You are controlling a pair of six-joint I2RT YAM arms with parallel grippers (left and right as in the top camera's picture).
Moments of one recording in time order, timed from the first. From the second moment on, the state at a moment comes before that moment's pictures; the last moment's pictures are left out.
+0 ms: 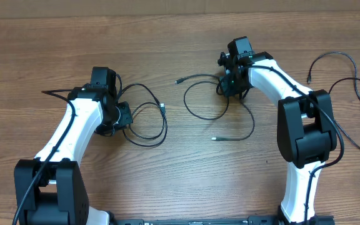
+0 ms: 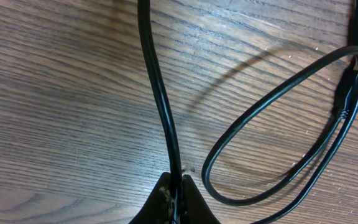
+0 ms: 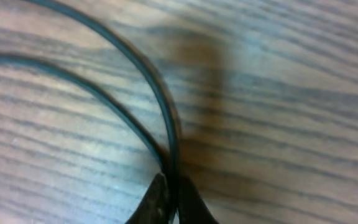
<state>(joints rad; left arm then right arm) -0.06 1.65 1.10 -0.88 0.07 -0.37 0.25 2.18 1.57 -0.75 -0.09 -0.08</state>
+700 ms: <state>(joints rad) -0.06 1.65 1.10 -0.88 0.07 -0.37 0.21 2.15 1.67 -0.90 -0.06 0.02</state>
